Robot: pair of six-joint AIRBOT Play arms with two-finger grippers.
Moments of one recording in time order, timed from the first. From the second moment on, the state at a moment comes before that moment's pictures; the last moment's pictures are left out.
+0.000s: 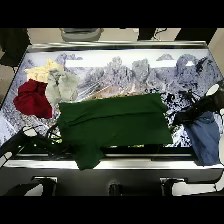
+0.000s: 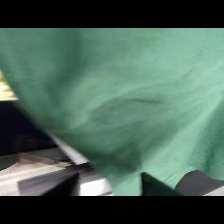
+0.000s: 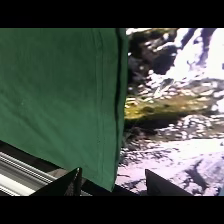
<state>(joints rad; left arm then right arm) 0.08 -1.14 0.48 0.95 -1.24 -1.43 -0.36 -1.60 1.33 -1.32 1.56 0.94</state>
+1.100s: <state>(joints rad) 0.02 -1.12 0.47 0.93 -1.07 -1.42 -0.36 -1.53 0.98 -1.29 1.38 0.95</state>
